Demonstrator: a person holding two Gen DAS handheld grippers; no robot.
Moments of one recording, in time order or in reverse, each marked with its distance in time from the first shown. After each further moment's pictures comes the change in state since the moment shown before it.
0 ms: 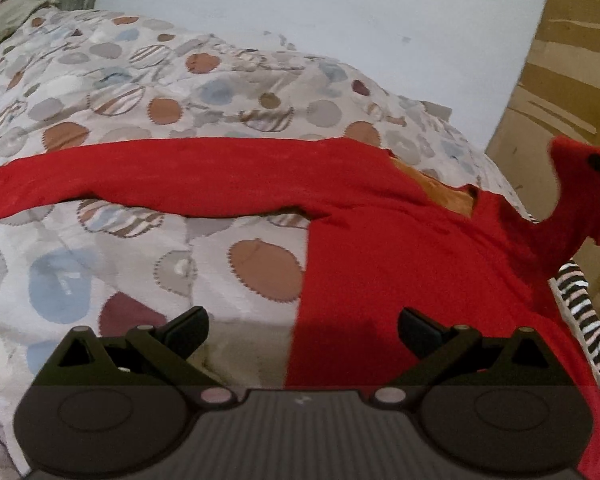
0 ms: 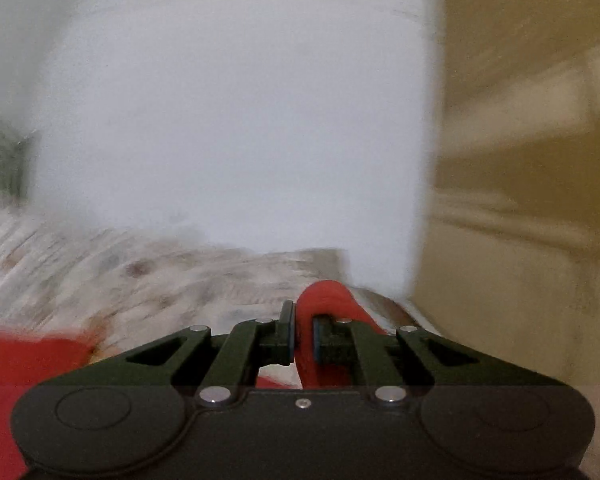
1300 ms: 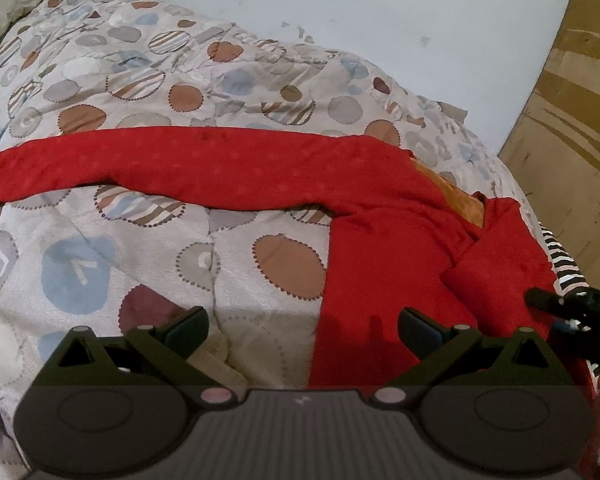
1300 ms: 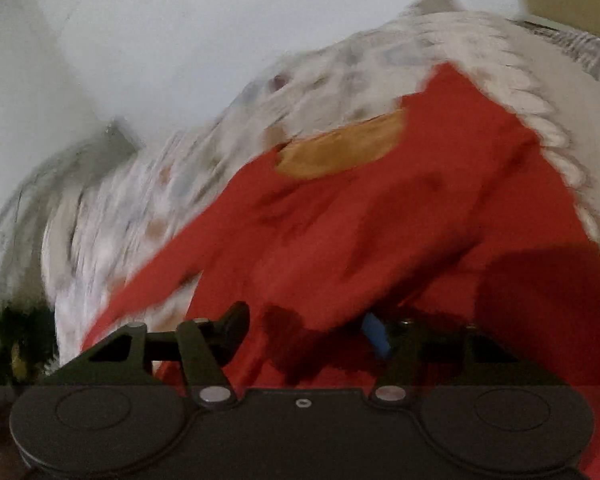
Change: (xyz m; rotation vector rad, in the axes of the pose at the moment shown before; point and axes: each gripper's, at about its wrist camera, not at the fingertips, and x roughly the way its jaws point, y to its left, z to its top) left arm 0.002 0.015 0.004 -0.050 0.026 0.015; right arm -0.006 0.035 -0.093 0.835 0.500 0.404
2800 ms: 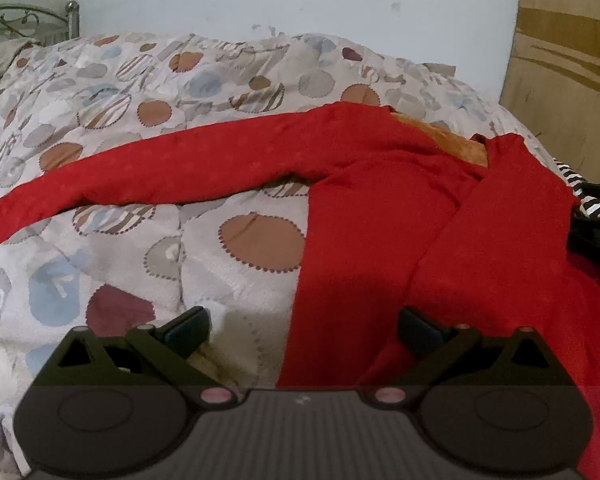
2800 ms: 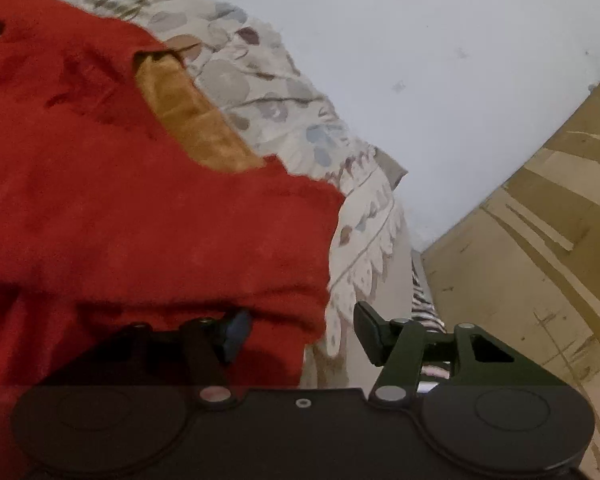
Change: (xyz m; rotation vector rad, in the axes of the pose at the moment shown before) left arm 0.024 -0.044 -0.031 0.223 -0.005 0.111; right arm 0.061 -0.008 0.004 -1.146 -0.125 -0.675
